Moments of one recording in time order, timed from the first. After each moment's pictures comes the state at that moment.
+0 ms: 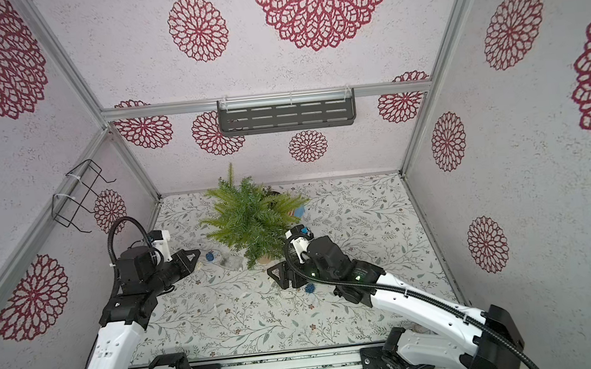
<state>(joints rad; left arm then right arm) -0.02 0.82 0.74 -0.45 0.39 -0.51 0.92 1.08 0.86 -0.25 -0.16 0.63</state>
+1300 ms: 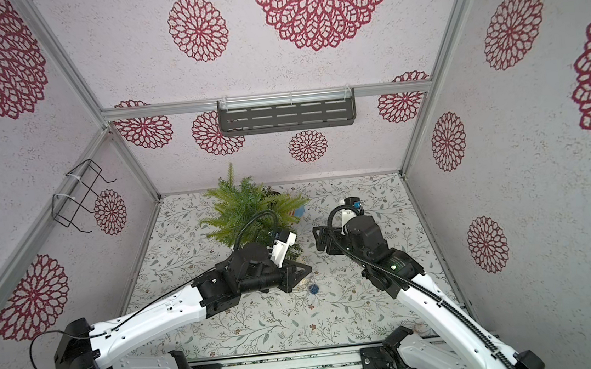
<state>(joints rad) -1.03 1.35 1.02 -0.10 0.19 -0.63 0.57 0.93 0.94 -0.47 0.08 0.57</state>
